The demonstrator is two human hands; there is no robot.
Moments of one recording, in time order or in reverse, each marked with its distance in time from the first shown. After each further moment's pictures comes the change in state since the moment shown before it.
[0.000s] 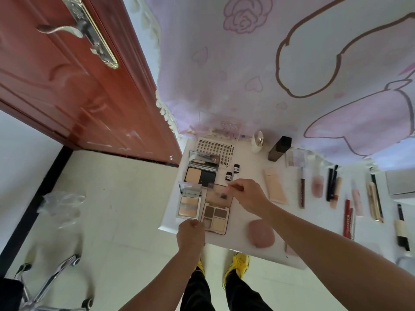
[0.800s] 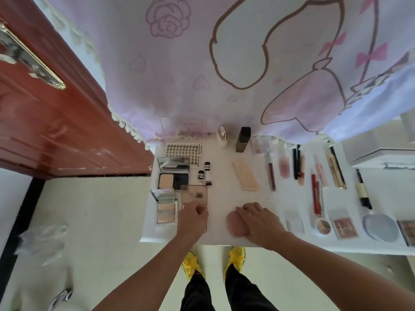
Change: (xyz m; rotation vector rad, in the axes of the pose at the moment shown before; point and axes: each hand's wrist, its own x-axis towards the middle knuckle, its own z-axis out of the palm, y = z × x) left_hand -0.014 0.044 0.040 0.447 -0.210 0.505; right_hand -0.095 0.097 -0.021 -0.874 -0.178 -0.127
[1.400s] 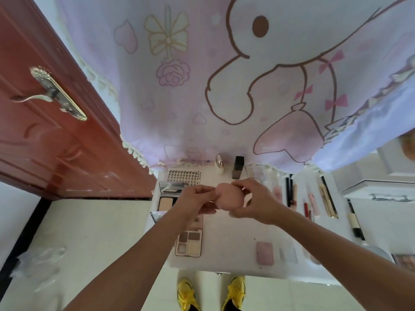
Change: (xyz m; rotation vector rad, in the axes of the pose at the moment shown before) left_hand 0.003 0.107 -0.053 -0.612 -0.330 -0.013; right_hand -0.013 0.017 -0.148 0.832 0.301 0.025
